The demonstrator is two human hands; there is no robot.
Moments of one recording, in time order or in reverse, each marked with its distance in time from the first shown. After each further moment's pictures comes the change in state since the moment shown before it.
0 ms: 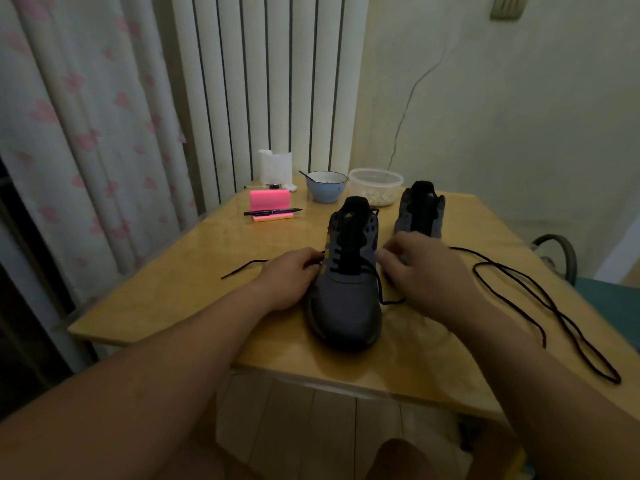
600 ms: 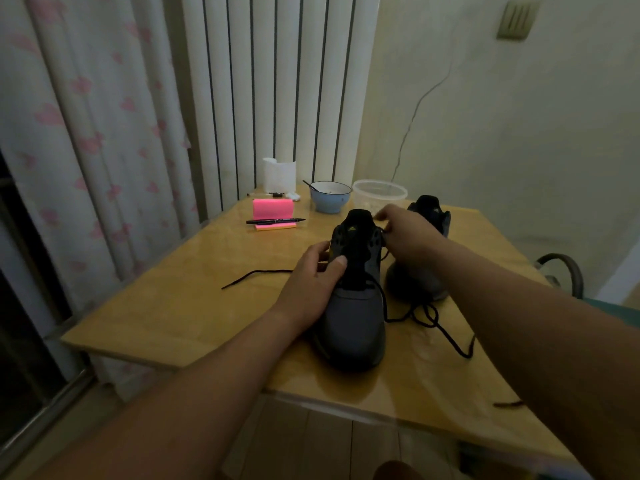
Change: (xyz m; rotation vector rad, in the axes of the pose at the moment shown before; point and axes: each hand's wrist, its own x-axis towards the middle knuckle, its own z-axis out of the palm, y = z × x) left_hand -0.015 0.036 0.022 -0.666 0.180 0.064; right_hand 0.124 0.019 0.016 -0.059 -0.221 0.084
